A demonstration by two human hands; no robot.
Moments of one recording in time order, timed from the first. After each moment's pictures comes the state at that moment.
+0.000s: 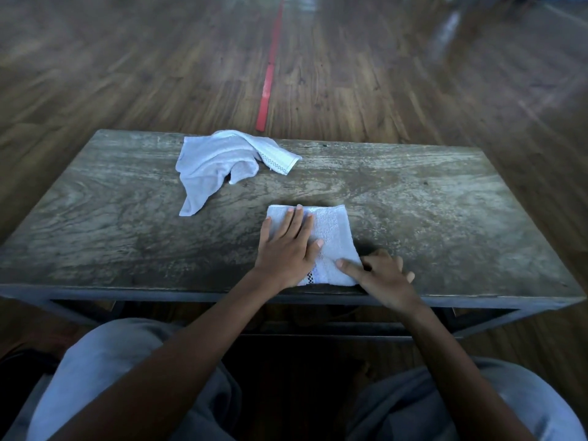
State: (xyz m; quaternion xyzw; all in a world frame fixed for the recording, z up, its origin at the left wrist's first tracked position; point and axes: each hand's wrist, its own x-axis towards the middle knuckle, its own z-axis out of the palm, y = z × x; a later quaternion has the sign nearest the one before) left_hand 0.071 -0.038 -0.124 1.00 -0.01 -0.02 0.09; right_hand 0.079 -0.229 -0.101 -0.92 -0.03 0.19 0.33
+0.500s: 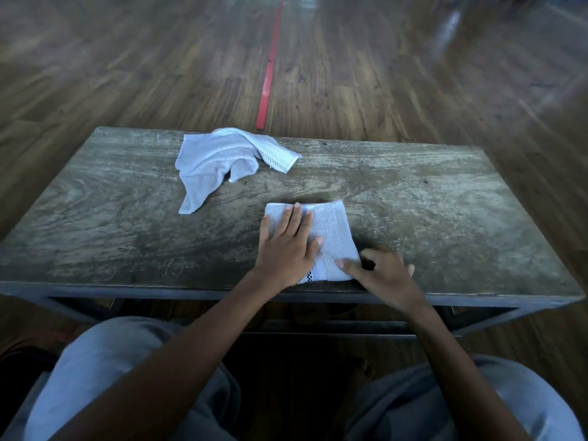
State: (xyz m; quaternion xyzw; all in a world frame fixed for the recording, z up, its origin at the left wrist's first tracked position) left_hand 0.068 -0.040 -0.119 0.99 0.00 -0.04 0.12; right_hand 0.077 -0.233 -0.097 -0.94 -0.06 0.13 0.31
